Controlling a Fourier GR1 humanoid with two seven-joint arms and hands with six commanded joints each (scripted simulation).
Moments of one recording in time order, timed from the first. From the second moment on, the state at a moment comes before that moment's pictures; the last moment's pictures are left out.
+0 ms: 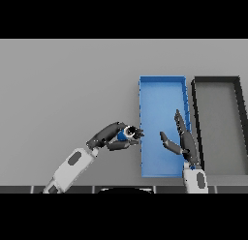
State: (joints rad) left arm -0.30 0.18 -0.58 -1.58 0.14 -0.18 -0.06; right arm 0.14 -0.07 0.08 -1.65 0.08 0.08 -0.17
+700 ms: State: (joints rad) left arm -0.30 0.15 -0.56 -1.56 0.11 -0.21 -0.03; right arm -0.07 -0.31 0.17 -1.97 -0.31 0.45 0.10
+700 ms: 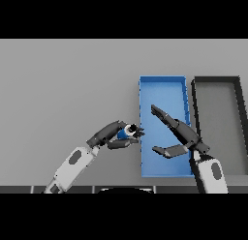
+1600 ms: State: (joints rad) left arm -0.30 0.13 -0.51 -1.55 0.12 -0.30 -0.04; right arm -0.48 -0.19 0.33 -1.80 -0.32 0.54 0.29
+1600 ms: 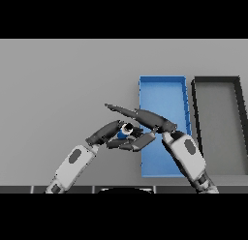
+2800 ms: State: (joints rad) left arm -0.32 0.15 -0.51 -1.55 0.05 -0.34 -0.08; right arm -0.48 -0.05 0.33 -1.76 -0.27 0.64 0.27
